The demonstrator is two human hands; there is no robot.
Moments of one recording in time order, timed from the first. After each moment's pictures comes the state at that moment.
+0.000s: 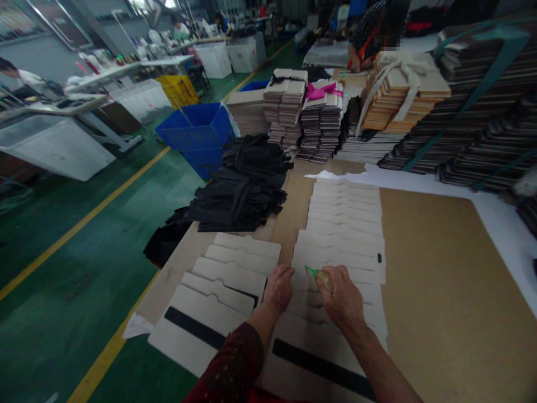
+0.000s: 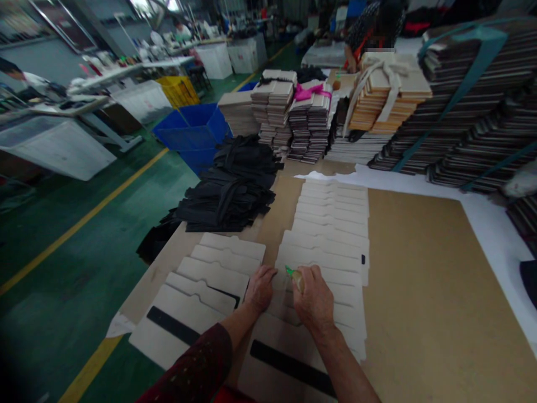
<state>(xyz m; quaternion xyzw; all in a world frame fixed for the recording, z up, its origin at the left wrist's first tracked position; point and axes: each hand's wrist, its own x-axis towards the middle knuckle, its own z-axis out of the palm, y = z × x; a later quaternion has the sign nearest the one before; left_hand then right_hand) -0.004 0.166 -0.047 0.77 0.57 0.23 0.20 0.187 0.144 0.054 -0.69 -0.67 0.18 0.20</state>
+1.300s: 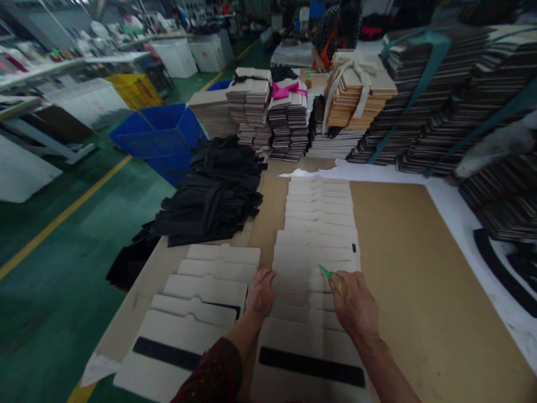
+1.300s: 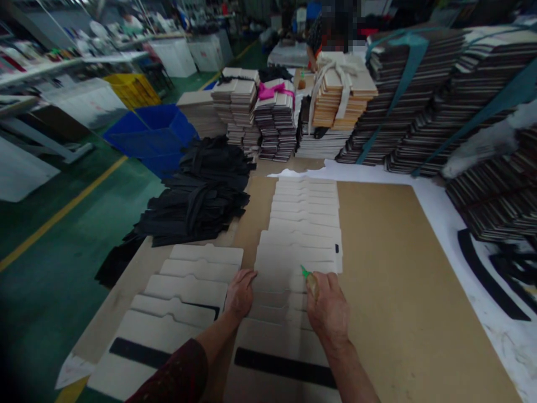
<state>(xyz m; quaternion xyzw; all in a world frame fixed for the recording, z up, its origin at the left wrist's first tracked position) -0.011 0.170 -0.056 0.78 0.54 0.27 0.16 0.246 0.110 0.044 -0.77 -0.59 0.08 0.21</state>
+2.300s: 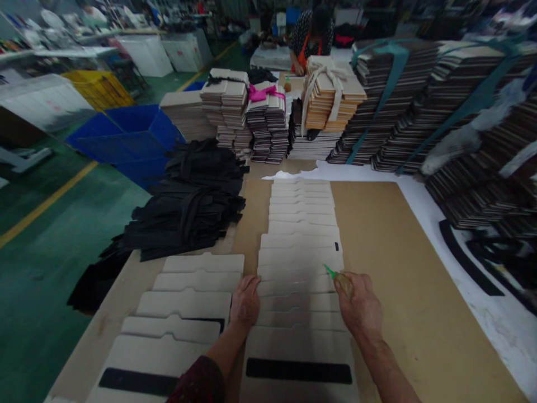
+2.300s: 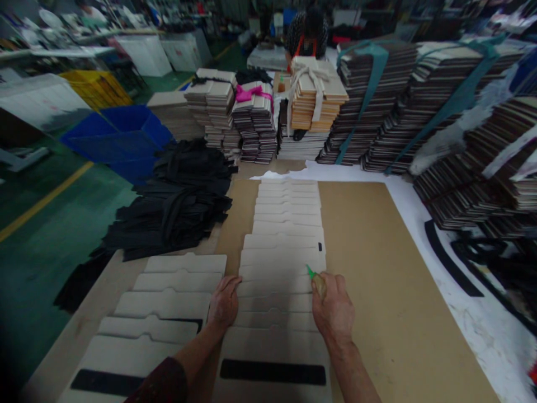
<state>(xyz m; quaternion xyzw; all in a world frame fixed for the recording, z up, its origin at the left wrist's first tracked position) -0.014 0.173 -0.060 0.79 0.53 0.29 0.12 0.284 0.093 0.041 -0.83 -0.52 0.05 0.21</state>
